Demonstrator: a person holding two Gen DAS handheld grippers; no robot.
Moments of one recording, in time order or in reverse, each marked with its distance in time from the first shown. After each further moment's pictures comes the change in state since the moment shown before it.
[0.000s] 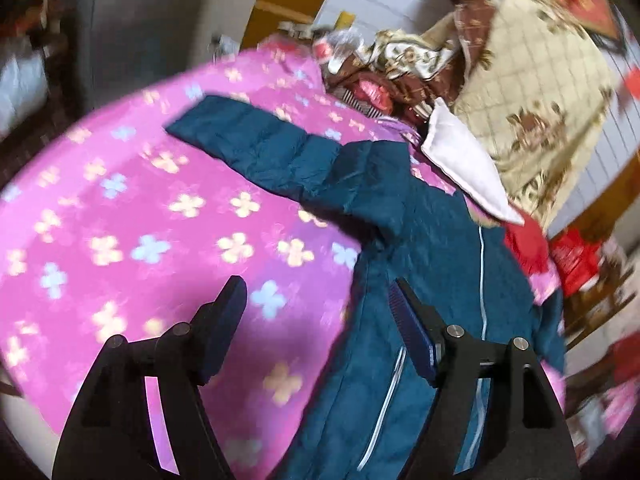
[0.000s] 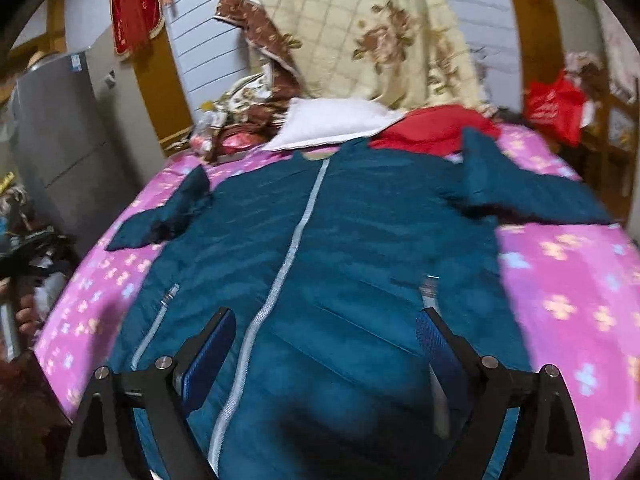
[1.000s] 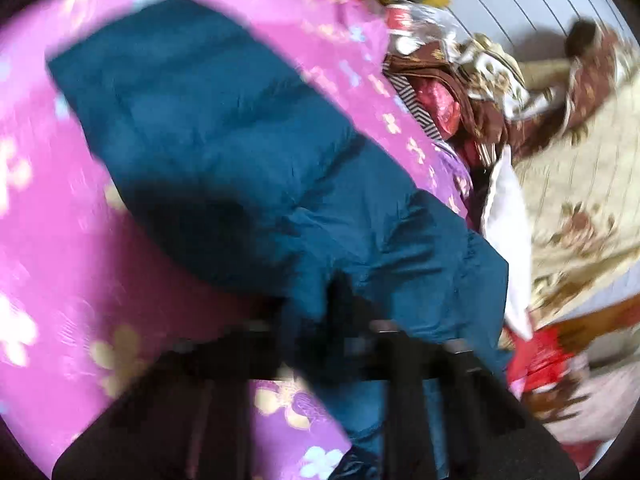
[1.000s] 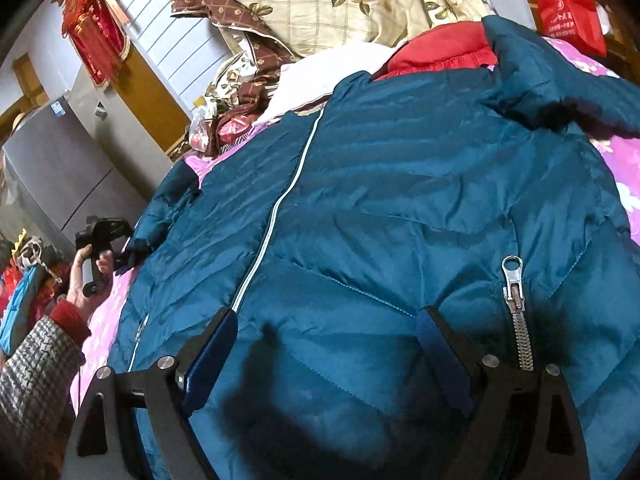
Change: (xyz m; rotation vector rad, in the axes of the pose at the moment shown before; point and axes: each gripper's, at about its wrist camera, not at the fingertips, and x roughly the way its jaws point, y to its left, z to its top) left arm 0.204 0.027 0.136 -0.283 0.089 -0.051; right arm 0.133 -0.067 -0.009 0.195 0.084 0.181
